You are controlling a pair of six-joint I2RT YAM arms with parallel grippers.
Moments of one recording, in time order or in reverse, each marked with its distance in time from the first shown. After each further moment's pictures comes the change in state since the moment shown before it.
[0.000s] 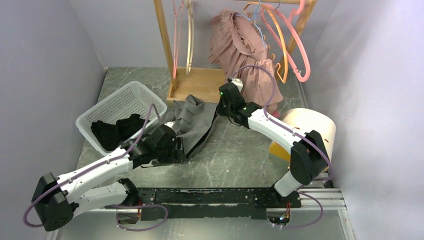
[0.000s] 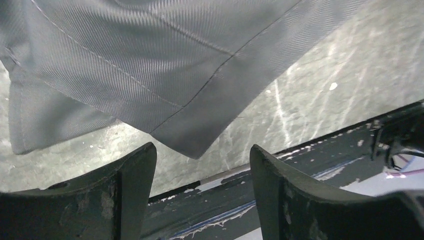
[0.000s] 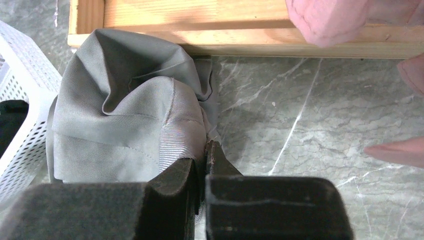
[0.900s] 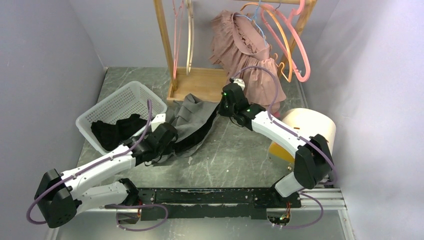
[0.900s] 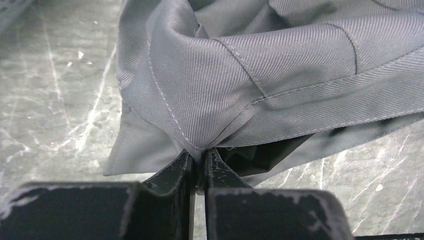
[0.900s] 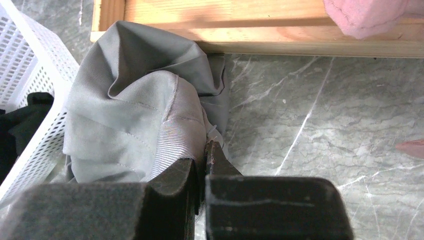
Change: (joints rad) left arm 0.000 0.067 0.000 0.026 -0.386 -0.063; right arm -0.011 -0.050 -0.038 0.031 -0.057 0.008
